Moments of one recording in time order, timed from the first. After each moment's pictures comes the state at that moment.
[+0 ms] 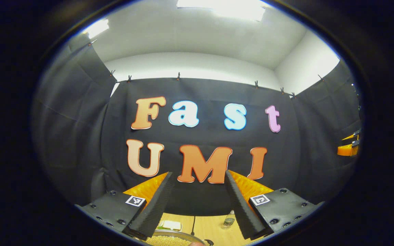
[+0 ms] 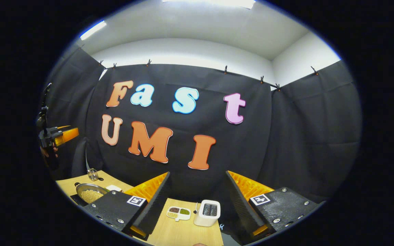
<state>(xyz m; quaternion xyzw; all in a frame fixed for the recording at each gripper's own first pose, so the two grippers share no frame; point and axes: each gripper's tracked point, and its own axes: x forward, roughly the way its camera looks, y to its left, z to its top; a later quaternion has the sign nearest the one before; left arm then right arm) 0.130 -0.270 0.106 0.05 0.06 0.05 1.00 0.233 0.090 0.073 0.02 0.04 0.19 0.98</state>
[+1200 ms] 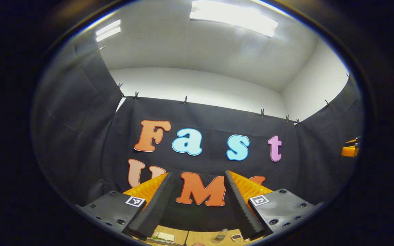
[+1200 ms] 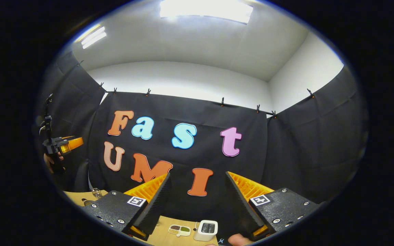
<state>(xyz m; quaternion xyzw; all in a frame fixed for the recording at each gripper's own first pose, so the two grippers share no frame) 0.146 -0.258 0.210 0.03 -0.01 0.06 1.00 0.222 0.063 0.189 0.04 -0.06 0.17 0.98</state>
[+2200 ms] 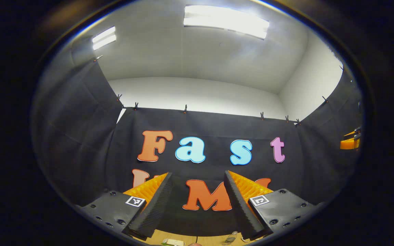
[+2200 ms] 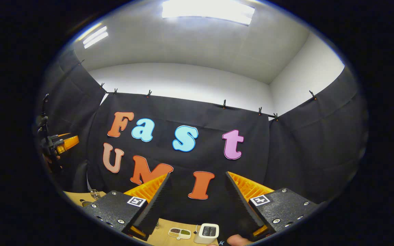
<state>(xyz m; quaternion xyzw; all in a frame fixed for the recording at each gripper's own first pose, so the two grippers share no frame) 0.145 -0.237 0.212 0.05 -0.04 0.06 1.00 0.236 0.088 0.182 0.04 -0.06 0.18 0.98</state>
